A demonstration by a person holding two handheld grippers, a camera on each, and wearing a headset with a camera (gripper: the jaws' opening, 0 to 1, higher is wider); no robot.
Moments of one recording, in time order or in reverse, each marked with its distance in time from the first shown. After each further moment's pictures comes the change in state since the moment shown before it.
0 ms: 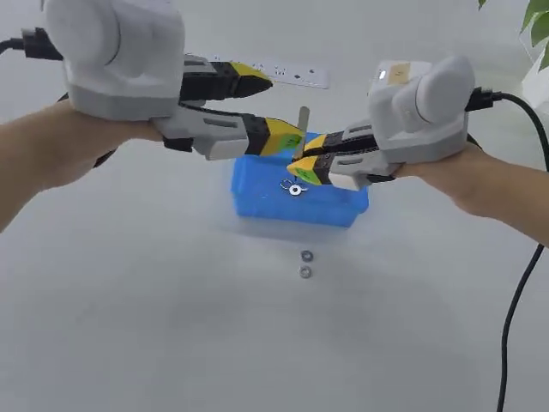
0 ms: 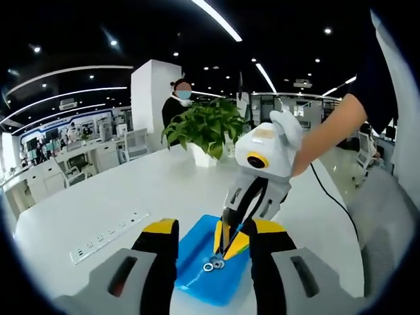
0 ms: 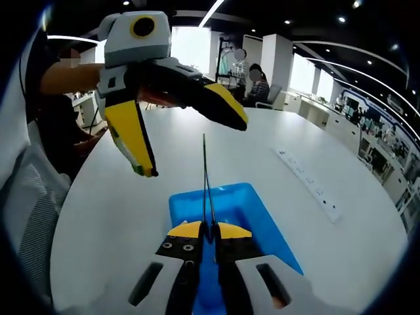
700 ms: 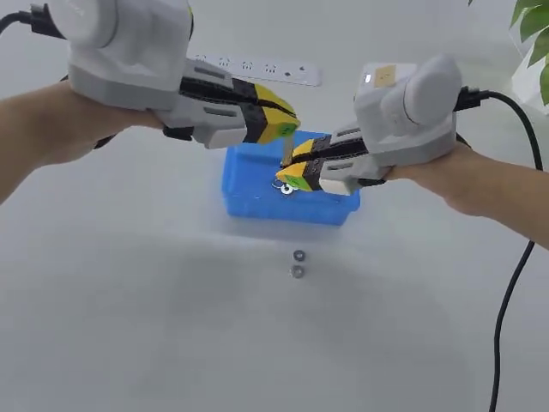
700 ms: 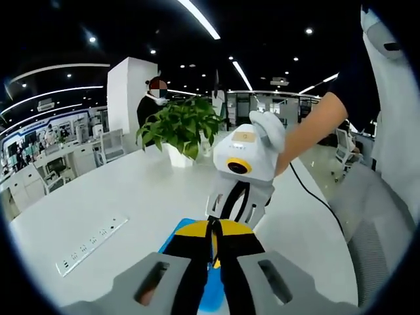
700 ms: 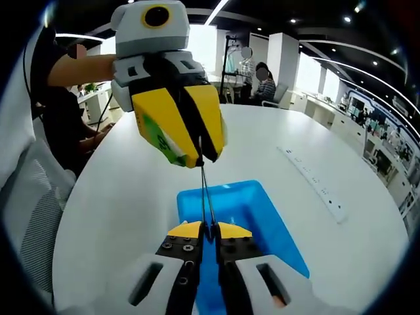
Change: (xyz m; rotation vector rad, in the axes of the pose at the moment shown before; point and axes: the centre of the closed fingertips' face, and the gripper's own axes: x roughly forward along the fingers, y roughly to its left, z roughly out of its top) left arm 0.002 -0.024 0.006 0.018 -0.008 -0.151; right arm 0.002 0.009 -0.005 -0.015 0.015 0.037
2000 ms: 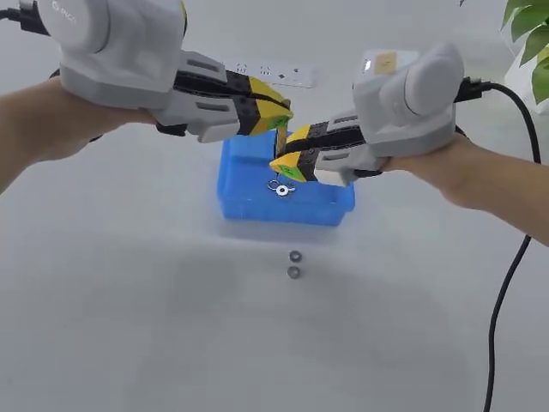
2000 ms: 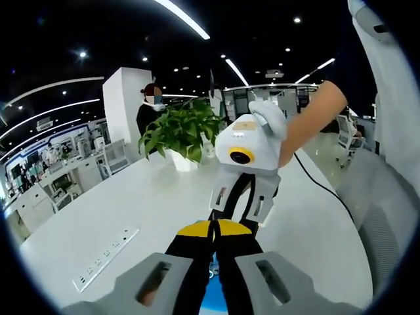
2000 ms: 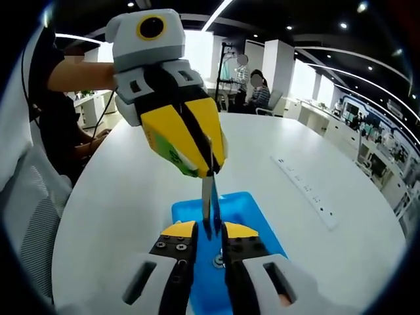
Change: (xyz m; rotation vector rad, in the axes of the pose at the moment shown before) left arm -0.001 0.017 0.003 0.113 0.005 0.026; right arm -0.009 -0.007 0.017 0.008 -0.046 -0.039
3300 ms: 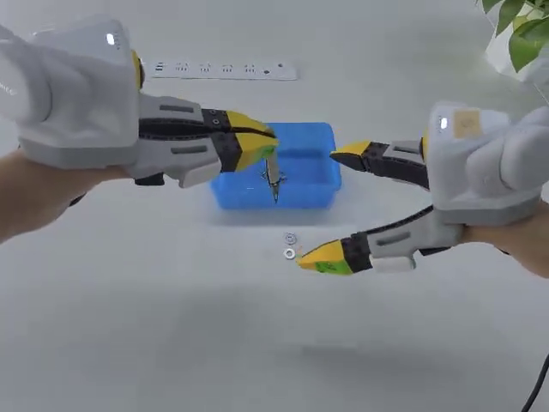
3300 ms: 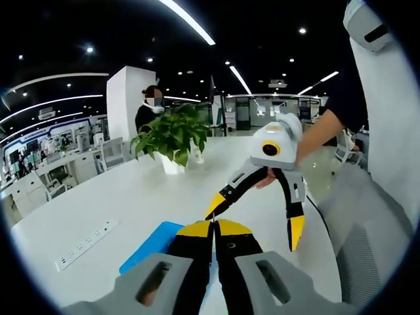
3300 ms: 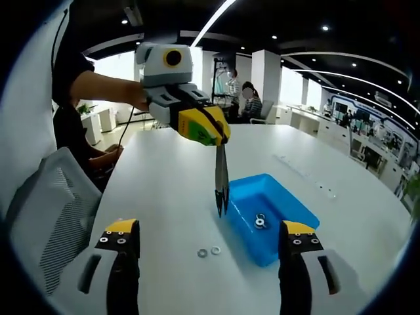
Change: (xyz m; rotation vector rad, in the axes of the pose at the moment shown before) left arm -0.008 -0.078 0.018 -0.077 -0.040 -0.018; right arm -0.073 0.082 -0.029 0.066 -0.111 -0.041
